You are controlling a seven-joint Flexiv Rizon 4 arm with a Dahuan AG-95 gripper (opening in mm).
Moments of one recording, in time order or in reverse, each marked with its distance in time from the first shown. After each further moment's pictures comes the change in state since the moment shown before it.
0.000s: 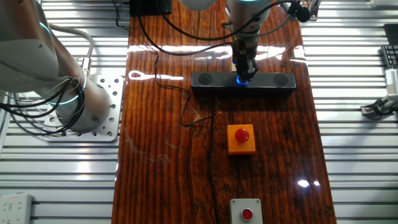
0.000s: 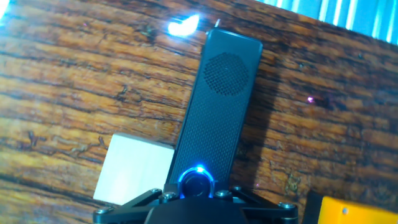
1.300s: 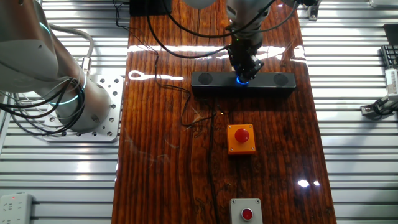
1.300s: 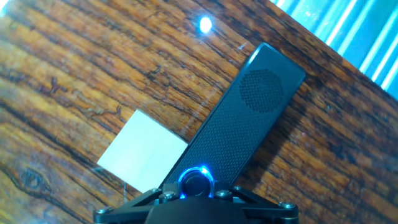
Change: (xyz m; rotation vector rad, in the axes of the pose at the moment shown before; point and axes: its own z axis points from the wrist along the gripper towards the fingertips) arm 0.000 0.000 0.000 0.015 0.007 -0.357
